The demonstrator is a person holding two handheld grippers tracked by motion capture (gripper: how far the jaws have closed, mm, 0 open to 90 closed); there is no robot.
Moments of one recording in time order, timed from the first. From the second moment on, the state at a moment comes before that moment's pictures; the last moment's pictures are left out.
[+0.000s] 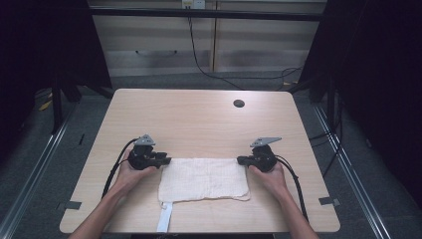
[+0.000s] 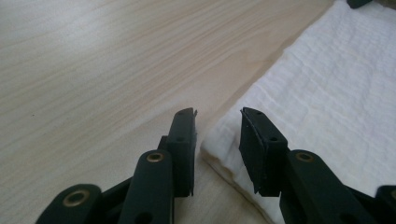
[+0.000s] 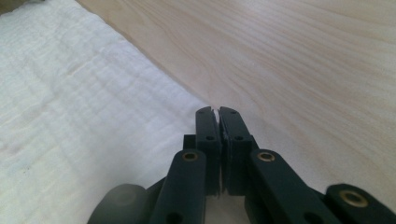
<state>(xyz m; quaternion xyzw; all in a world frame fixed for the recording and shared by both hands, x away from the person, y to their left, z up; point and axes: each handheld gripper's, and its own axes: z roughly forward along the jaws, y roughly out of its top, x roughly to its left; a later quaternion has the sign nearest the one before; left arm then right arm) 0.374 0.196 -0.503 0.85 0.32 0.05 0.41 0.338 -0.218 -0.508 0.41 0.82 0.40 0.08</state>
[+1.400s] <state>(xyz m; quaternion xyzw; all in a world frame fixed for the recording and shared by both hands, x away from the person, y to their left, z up) 0.364 0.196 -0.505 0.86 0.32 0.05 0.40 0.311 -0.208 -0.459 0.35 0.80 0.47 0.10</state>
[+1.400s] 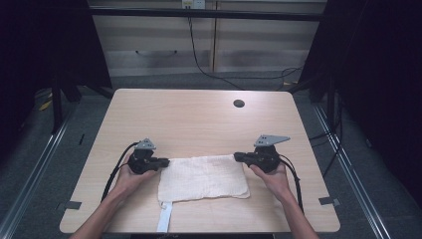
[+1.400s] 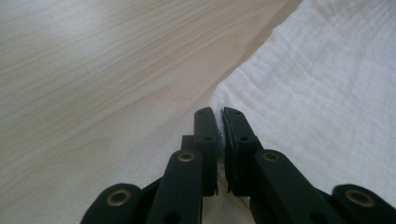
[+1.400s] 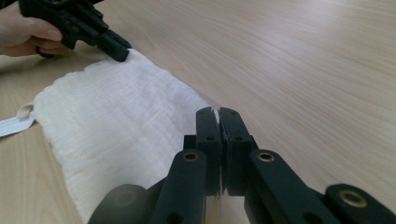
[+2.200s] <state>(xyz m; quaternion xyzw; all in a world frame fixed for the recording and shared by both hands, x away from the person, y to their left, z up) 0.358 0.193 -0.503 0.86 0.33 0.07 0.39 0.251 -0.182 -0.464 0.29 0.85 0.44 0.06</state>
